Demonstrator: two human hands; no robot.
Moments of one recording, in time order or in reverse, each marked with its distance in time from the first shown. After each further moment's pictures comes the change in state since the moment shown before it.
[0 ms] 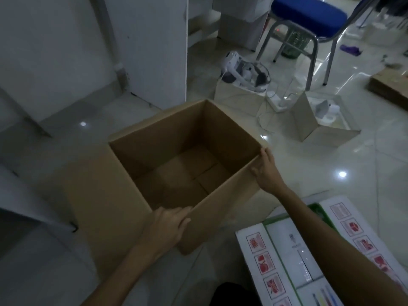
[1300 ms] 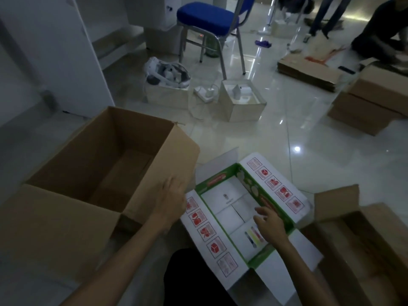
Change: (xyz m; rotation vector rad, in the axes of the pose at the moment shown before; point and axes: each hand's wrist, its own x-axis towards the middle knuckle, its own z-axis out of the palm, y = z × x) left_hand 0.025 0.206 0.063 0.047 -0.177 0.077; right_hand -0.311 0.194 -0.053 0.328 0.115 0.529
